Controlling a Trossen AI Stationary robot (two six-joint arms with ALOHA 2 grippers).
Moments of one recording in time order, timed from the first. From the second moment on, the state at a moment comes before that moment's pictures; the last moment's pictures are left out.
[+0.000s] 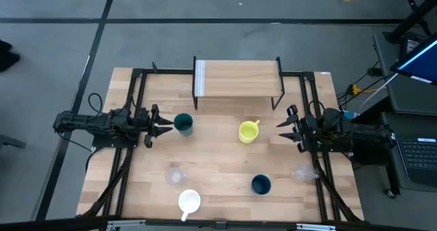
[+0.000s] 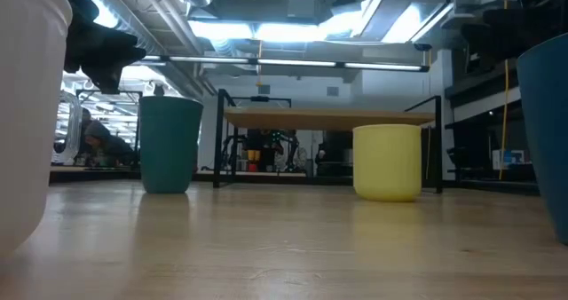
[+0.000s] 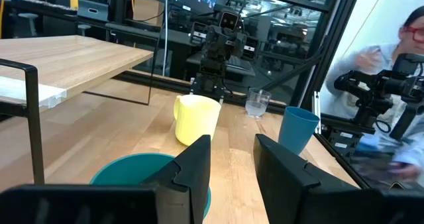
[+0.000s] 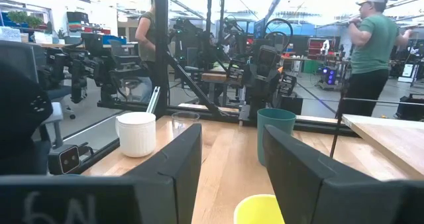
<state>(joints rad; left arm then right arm) -0.06 0.01 0.01 0.02 -0.08 -0.23 -0.09 0.00 0.01 0.15 -0.31 -0.01</state>
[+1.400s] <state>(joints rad) -0.06 0.01 0.01 0.02 -0.08 -0.23 -0.09 0.00 0.01 0.29 -0.31 0.13</state>
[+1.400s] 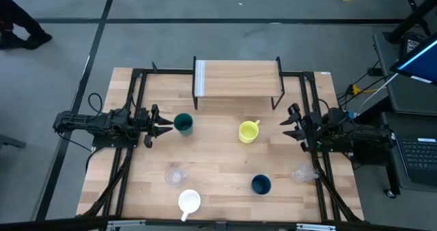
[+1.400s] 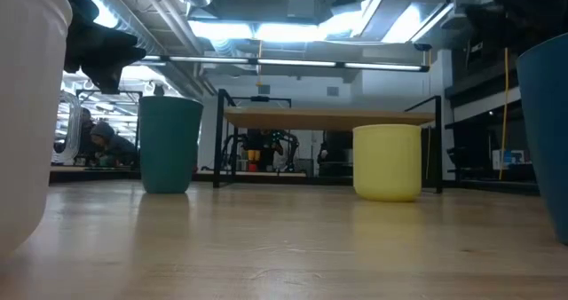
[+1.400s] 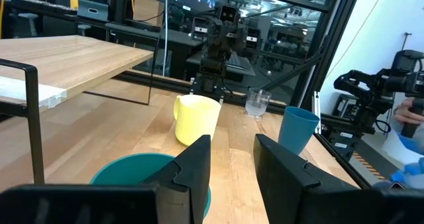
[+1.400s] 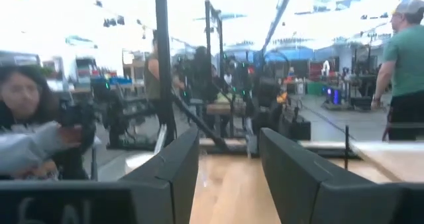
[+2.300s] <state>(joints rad) -0.06 0.01 0.05 0.15 -0.18 -0.21 -0.09 0.00 0.01 0.35 -0.22 0.23</state>
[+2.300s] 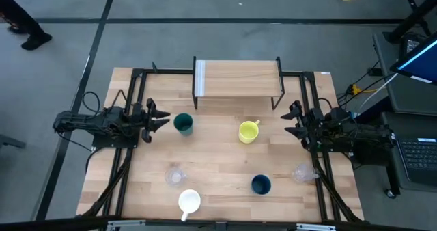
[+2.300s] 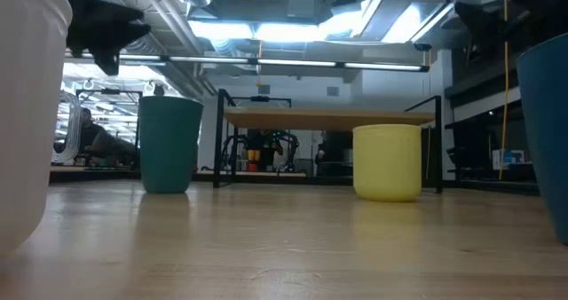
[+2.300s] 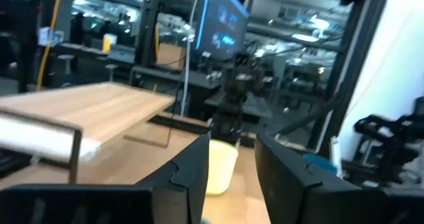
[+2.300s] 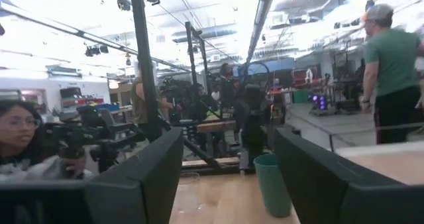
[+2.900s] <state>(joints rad) -0.06 0.01 0.06 0.21 -0.33 -0.23 -0.09 0.00 0.02 0.42 -0.21 0.25</state>
